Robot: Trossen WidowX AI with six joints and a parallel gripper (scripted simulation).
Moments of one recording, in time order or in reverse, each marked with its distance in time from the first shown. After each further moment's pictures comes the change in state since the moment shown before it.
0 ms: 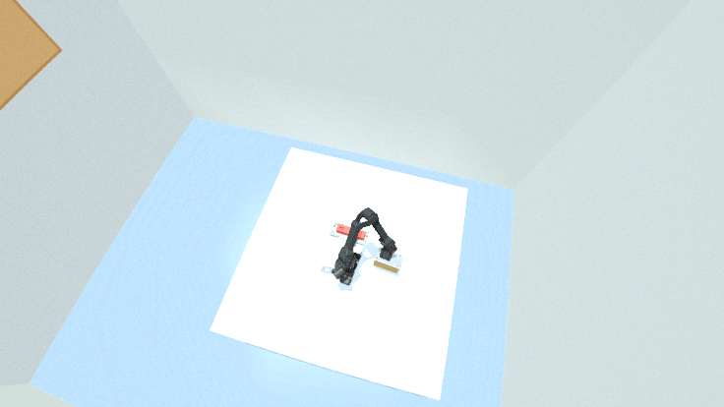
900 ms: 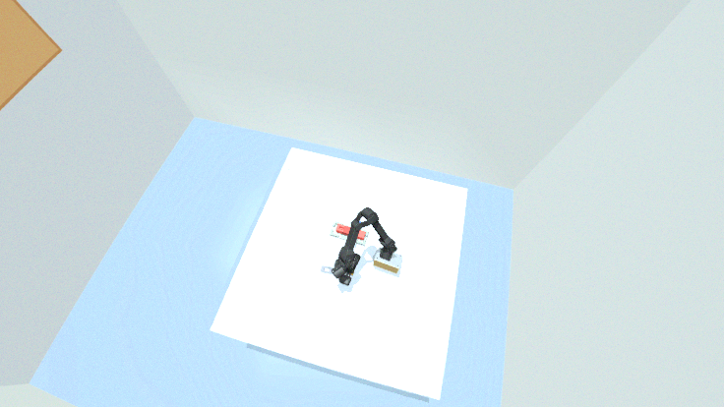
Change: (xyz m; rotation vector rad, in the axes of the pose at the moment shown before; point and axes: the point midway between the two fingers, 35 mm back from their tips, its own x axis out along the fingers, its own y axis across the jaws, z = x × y) arm 0.007 0.003 0.002 0.017 -0.010 0.033
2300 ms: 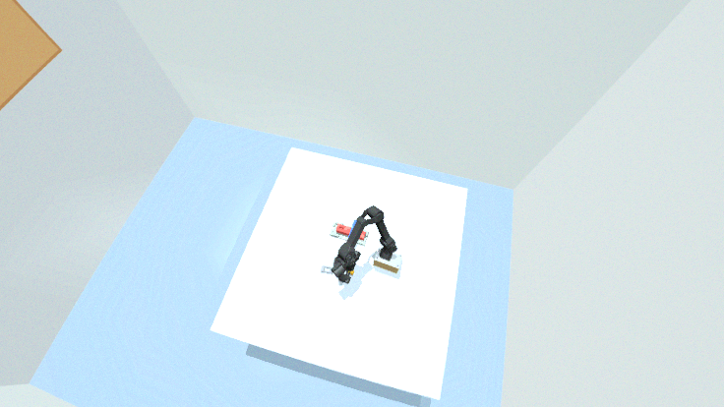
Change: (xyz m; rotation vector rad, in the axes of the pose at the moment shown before) arm -0.056 0.001 0.000 0.000 0.001 0.004
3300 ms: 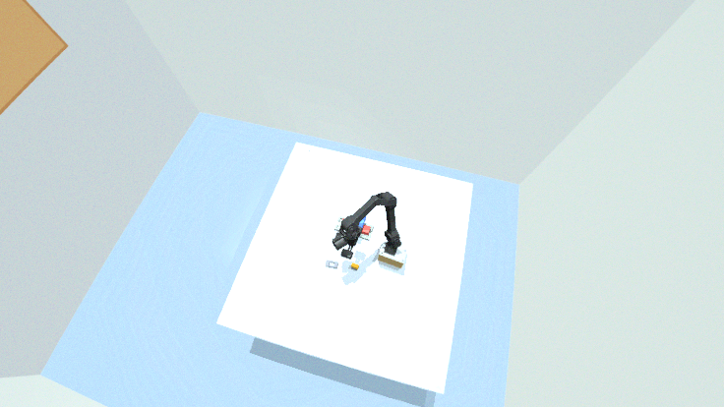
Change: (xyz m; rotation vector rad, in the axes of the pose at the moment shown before) arm -0.076 -0.072 0.047 -0.052 -0.024 0.010
